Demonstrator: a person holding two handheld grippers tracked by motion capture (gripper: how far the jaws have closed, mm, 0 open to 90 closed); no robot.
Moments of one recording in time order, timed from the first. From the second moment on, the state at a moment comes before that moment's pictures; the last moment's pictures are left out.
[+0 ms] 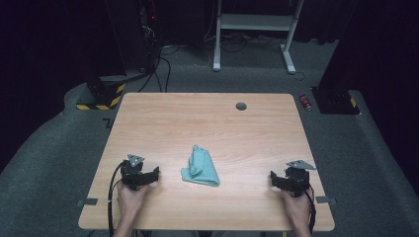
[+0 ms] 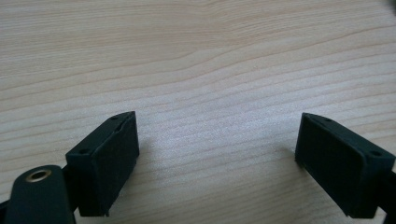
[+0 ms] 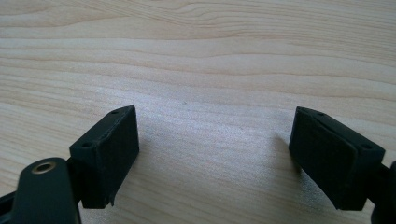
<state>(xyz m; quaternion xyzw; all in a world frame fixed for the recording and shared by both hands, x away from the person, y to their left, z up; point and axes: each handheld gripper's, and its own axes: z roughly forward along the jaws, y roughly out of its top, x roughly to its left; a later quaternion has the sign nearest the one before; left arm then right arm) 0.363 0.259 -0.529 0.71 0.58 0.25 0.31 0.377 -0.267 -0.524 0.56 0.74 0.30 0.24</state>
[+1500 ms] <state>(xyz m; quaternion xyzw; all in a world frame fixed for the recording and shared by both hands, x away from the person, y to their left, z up) 0.361 0.257 -0.529 0.71 0.58 0.26 0.31 0.368 -0.145 -0.511 0.38 0.82 0.40 0.13</state>
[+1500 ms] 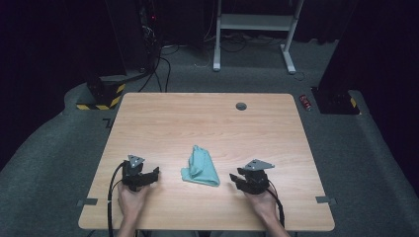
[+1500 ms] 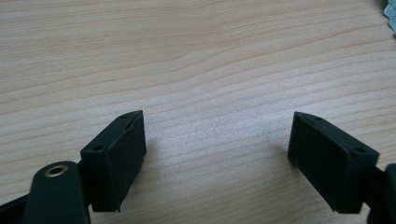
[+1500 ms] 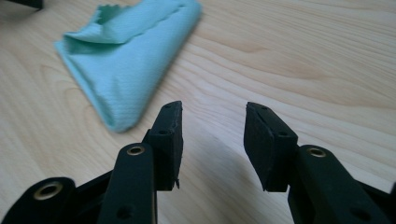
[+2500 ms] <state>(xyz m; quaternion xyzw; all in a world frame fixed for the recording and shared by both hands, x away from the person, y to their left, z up) 0.361 0.257 -0.529 0.71 0.58 0.26 0.31 0.379 -0.094 -0.517 0.33 0.86 0.39 0.08</state>
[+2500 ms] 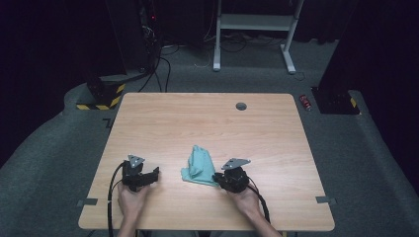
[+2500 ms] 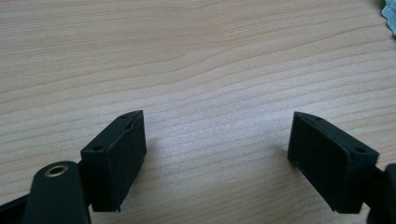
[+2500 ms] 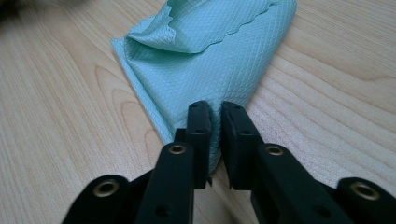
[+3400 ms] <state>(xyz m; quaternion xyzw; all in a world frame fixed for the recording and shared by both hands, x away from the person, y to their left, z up) 0.360 0.257 -0.528 0.71 0.58 0.25 0.31 0.366 -0.124 -0.506 0.34 0.85 0.38 0.14</state>
